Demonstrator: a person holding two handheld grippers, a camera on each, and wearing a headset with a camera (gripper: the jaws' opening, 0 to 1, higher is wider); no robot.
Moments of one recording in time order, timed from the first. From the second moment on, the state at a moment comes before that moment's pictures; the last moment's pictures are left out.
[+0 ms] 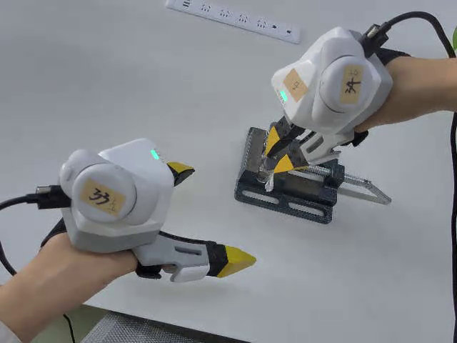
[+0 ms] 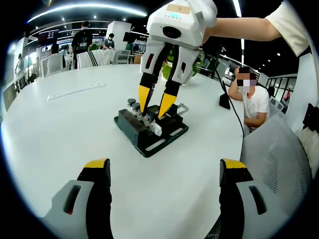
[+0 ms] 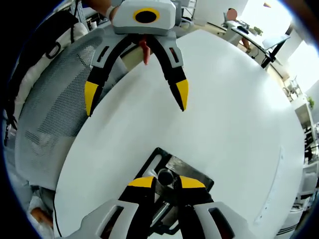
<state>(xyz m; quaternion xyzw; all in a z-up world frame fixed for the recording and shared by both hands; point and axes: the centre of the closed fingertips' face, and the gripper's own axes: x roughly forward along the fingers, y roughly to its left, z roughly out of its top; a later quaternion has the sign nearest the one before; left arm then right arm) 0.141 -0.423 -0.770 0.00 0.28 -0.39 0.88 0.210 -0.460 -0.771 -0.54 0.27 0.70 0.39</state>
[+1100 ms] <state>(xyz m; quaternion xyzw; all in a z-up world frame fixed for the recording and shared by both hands) 0.147 -0.419 -0.767 0.00 0.28 -0.39 0.88 0.210 -0.461 -0.764 -0.49 0.32 0.69 0.42</state>
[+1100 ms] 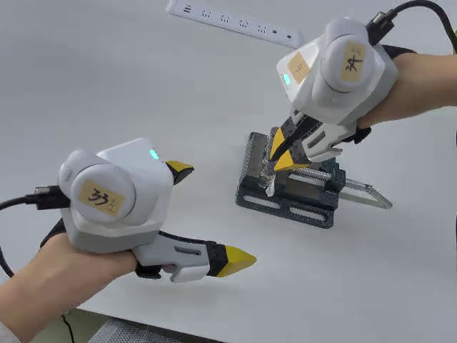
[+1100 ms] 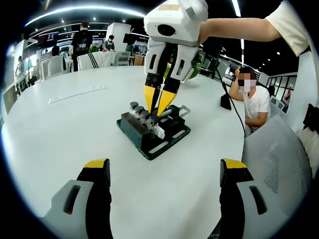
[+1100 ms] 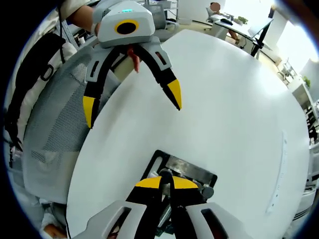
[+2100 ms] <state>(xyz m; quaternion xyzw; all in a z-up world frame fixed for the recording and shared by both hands) 0.145 -0.421 -0.771 0.00 0.28 -0.39 0.88 0.210 -0.461 -0.768 -0.51 0.31 0.68 0.42</state>
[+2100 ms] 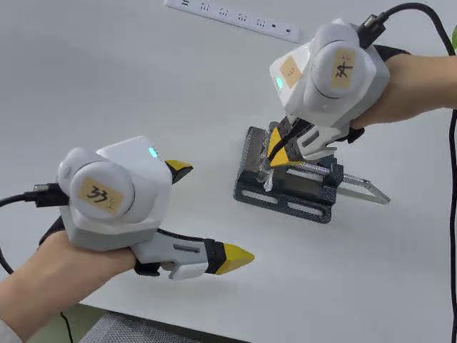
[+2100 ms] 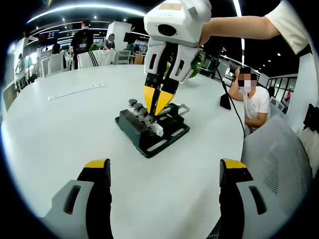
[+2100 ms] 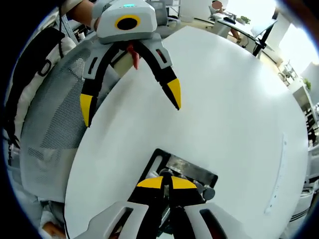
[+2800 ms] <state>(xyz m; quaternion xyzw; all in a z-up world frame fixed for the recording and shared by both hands) 0.143 -0.424 -0.773 -0.01 0.28 -0.39 0.88 0.209 -0.463 -0.772 -0.53 0.32 0.68 0.38</state>
